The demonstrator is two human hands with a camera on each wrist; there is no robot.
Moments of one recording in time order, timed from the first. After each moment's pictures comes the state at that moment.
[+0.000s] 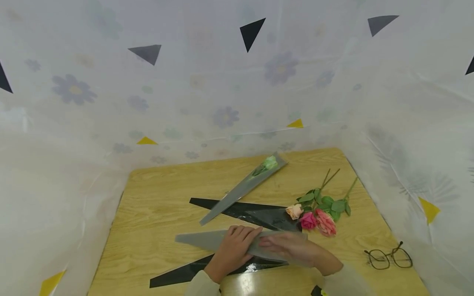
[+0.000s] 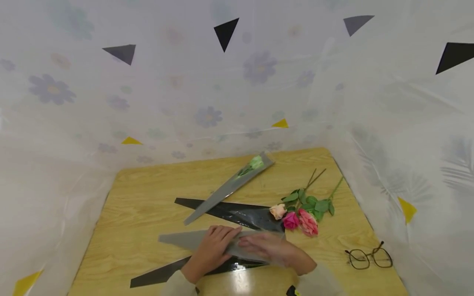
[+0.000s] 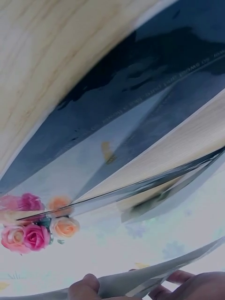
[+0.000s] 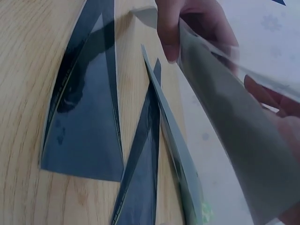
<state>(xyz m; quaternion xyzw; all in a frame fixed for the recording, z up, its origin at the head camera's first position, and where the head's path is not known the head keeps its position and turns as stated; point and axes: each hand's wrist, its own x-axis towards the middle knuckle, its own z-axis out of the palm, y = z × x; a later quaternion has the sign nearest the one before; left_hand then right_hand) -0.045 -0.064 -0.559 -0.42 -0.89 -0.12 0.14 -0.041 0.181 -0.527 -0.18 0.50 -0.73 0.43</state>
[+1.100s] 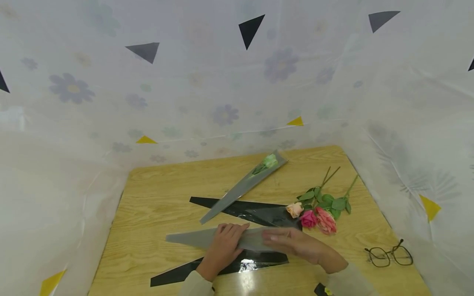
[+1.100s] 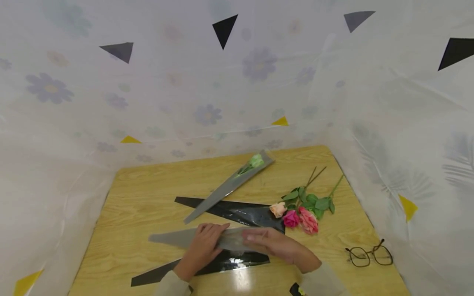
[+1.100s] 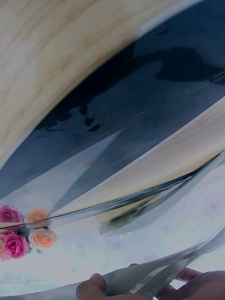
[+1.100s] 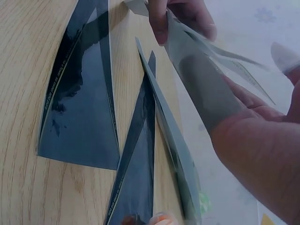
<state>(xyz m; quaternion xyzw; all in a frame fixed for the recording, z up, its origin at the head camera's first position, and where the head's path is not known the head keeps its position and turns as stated) -0.051 -0.089 -0.567 -0.38 -0.91 -0.12 0.14 -0.042 0.188 -0.521 -0.17 0.52 -0.74 0.41</state>
